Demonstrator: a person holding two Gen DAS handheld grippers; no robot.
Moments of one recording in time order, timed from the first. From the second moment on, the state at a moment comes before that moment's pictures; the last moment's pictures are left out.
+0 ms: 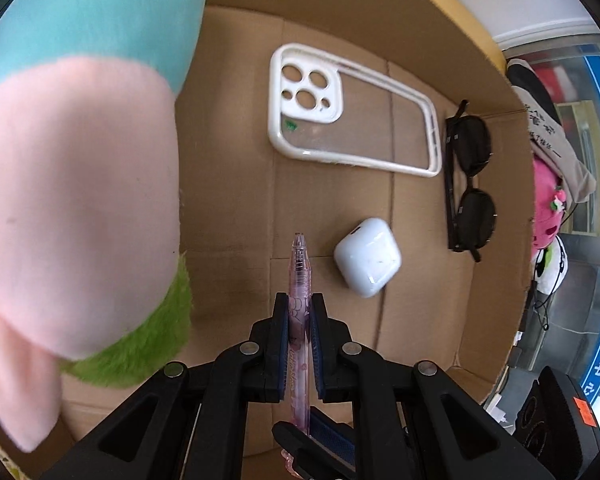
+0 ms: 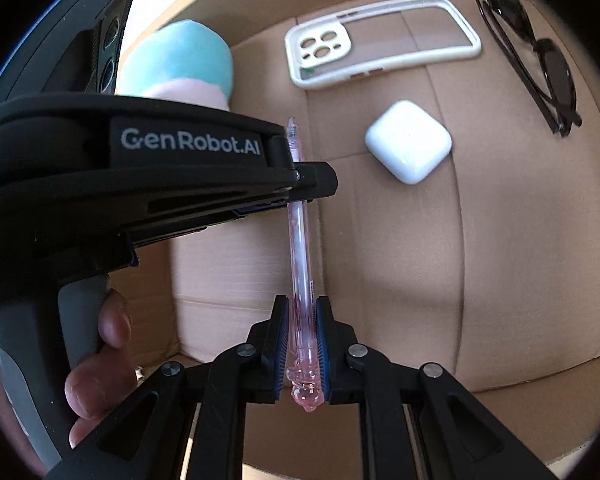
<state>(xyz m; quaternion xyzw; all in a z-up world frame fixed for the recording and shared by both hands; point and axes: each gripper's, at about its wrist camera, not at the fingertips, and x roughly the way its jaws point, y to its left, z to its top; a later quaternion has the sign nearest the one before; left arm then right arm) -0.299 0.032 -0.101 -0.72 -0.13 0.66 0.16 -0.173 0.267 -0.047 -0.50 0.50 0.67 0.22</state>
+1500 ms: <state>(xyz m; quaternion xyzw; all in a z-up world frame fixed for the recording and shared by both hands) -0.110 -0.016 0.126 -0.49 -0.03 0.87 0.10 -0.044 0.197 0.129 -0.45 0.26 0.79 0.33</state>
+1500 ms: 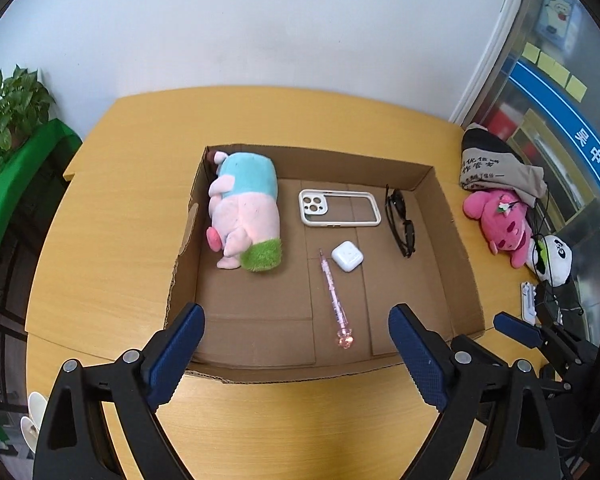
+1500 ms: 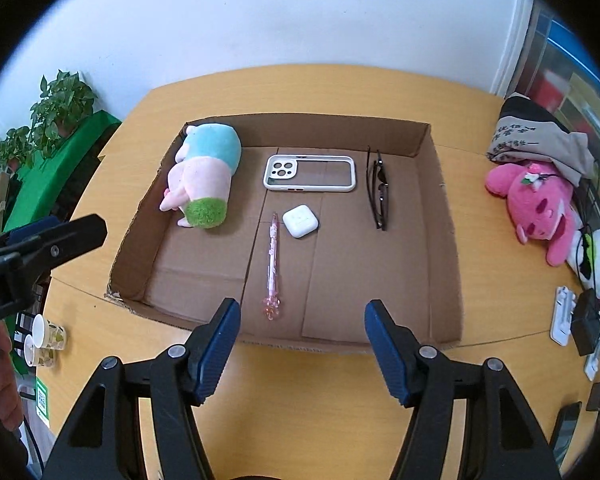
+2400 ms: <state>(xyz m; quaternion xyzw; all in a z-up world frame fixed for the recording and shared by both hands) -0.064 -0.011 0.152 -0.45 -0.03 0.89 0.06 -0.018 0.174 0.156 -0.44 0.23 0.80 0.33</state>
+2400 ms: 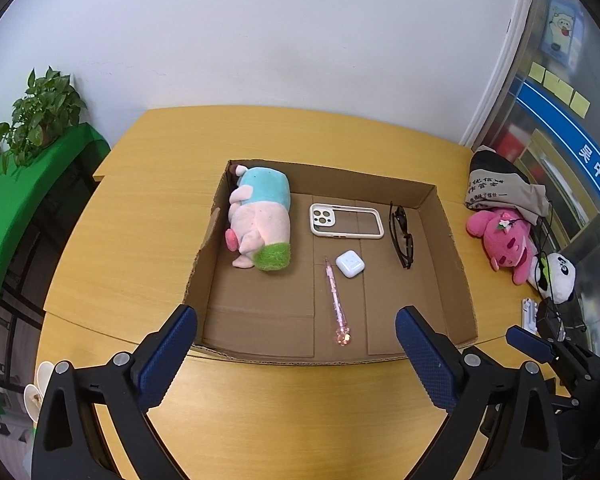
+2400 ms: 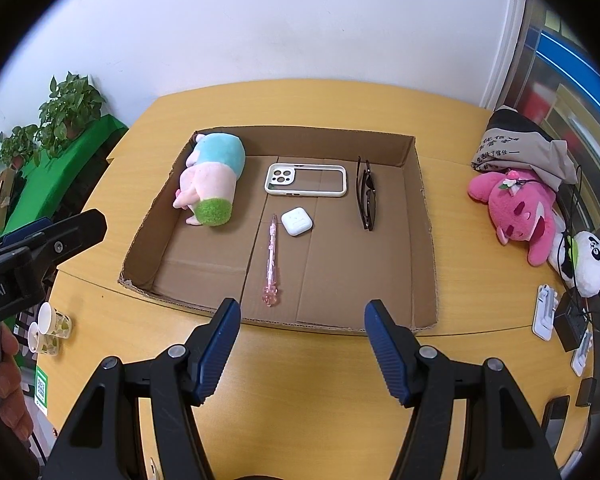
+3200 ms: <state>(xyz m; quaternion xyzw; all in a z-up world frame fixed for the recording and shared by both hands) -0.065 -0.001 0.141 -0.46 0.00 0.89 0.03 -0.010 0.185 0.148 -0.44 0.24 0.79 0.33</state>
